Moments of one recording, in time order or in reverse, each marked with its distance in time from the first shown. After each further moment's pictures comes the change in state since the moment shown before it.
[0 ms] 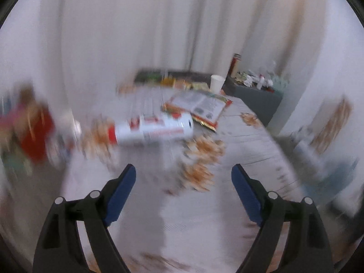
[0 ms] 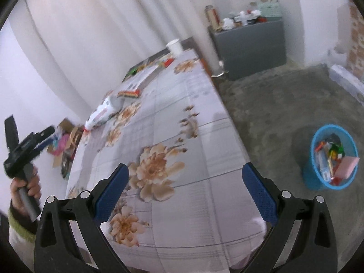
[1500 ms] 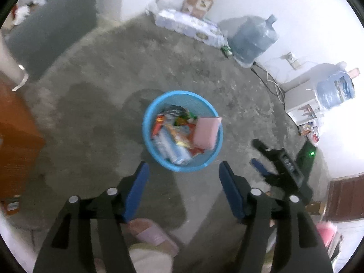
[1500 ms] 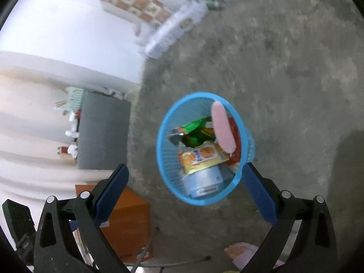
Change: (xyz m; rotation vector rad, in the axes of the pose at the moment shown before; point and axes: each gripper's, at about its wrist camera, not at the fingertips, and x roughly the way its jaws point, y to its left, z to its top) left arm 0.206 -0.557 -0.028 0.576 0.688 -0.666; right arm -0.056 -0.393 -0.110 1.153 -0.403 -0.266
